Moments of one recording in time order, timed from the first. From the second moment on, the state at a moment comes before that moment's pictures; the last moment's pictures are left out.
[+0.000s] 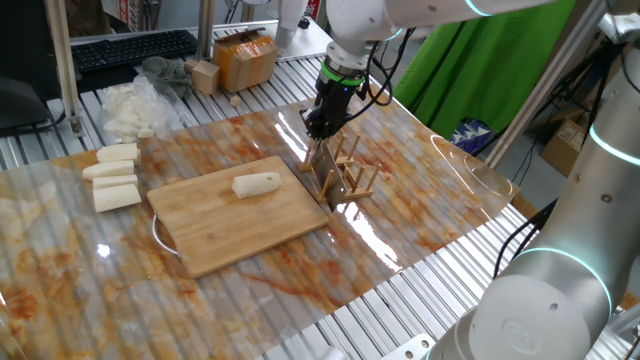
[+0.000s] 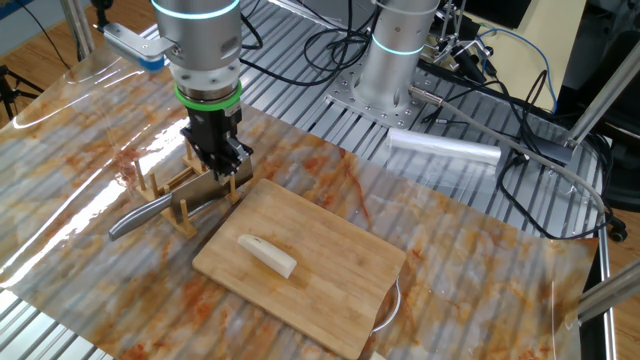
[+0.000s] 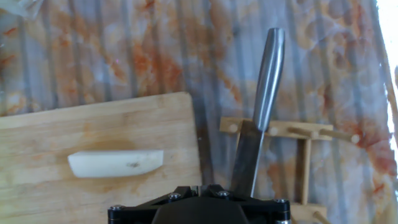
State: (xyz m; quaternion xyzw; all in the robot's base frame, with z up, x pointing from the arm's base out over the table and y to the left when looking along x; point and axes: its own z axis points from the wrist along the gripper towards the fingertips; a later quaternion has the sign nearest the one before) arm 0.551 -0.097 0.135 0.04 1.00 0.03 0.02
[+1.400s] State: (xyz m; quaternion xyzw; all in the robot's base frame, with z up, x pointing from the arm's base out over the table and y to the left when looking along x) arm 0.555 -0.103 0.134 0.04 1.00 0.03 0.02
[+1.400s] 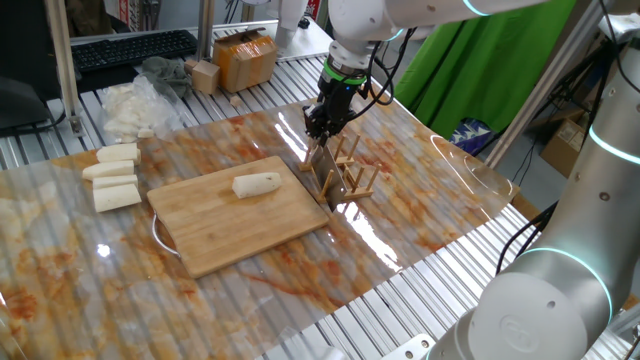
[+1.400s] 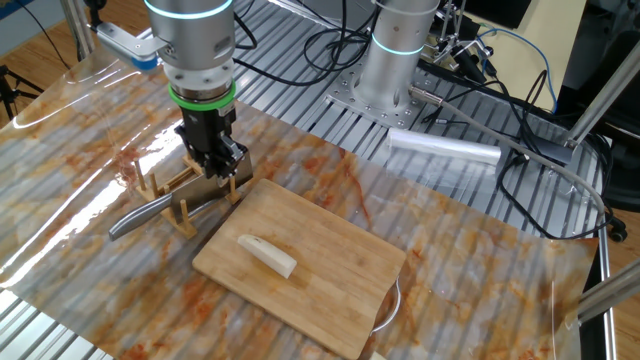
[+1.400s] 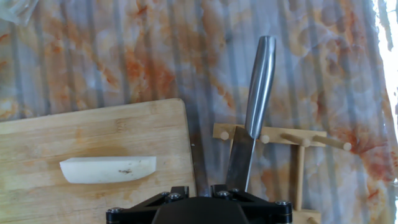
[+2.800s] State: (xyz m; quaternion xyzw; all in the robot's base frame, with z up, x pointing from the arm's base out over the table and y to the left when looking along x) arm 0.559 -0.127 0.123 0.05 1.00 0.03 0.01
